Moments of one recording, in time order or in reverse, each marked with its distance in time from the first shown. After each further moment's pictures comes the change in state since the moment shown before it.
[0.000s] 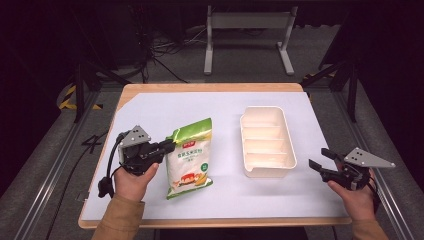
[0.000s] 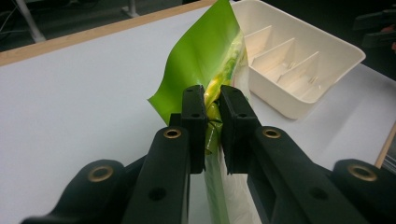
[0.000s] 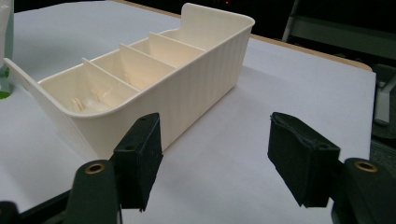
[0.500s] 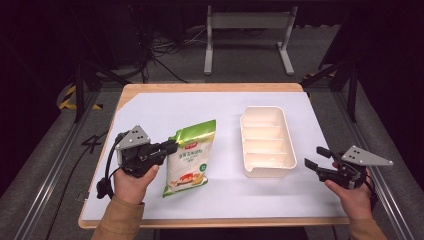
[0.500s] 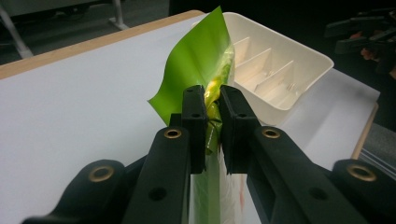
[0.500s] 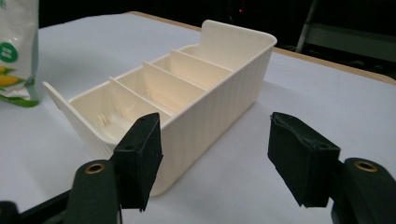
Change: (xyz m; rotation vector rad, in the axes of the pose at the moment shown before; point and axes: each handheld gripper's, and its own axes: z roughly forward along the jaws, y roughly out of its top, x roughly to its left) left arm -0.010 0.008 -0.010 -0.032 -0.061 0.013; right arm 0.010 0.014 0.003 -0.032 0.058 0.006
